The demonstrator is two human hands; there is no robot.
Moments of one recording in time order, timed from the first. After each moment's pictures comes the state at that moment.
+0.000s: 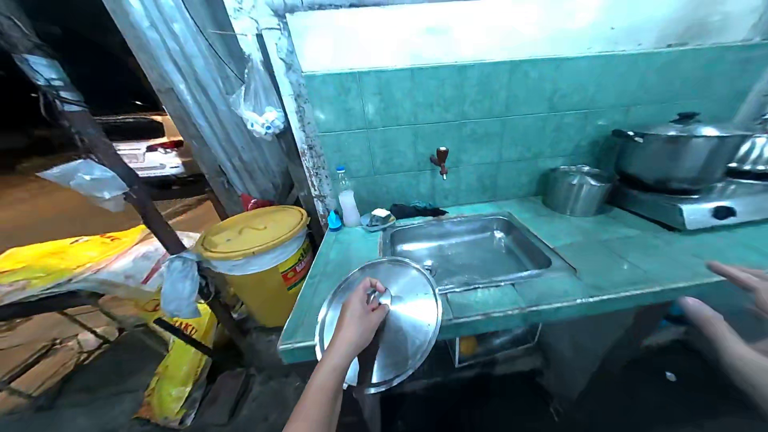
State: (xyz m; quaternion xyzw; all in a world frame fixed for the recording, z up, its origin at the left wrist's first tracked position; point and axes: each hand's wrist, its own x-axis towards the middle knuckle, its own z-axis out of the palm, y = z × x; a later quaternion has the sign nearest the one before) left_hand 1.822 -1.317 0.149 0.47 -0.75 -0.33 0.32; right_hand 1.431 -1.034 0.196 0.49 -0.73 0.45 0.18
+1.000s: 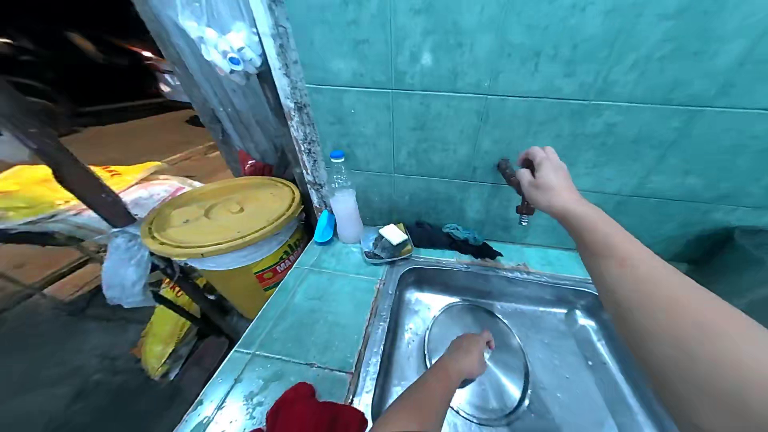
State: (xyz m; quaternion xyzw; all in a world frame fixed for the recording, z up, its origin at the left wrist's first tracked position) left_hand 1.518 -1.632 -0.029 0.37 -0.83 -0.41 -0.03; right_hand 1.366 -1.708 0.282 0.66 -0.68 0.32 0.00
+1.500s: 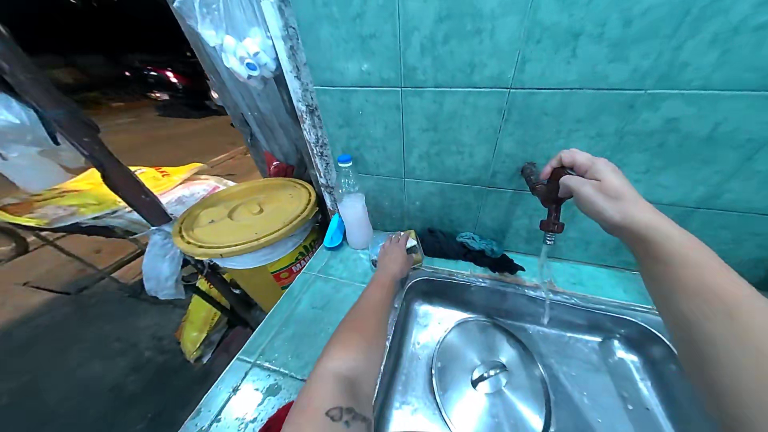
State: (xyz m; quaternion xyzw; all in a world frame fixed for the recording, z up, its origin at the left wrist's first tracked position) left_hand 1.647 -1.819 0.067 0.64 -0.73 -0.17 0.16; right_hand 1.326 -1.719 0.278 0.73 -0.55 0.40 -0.10
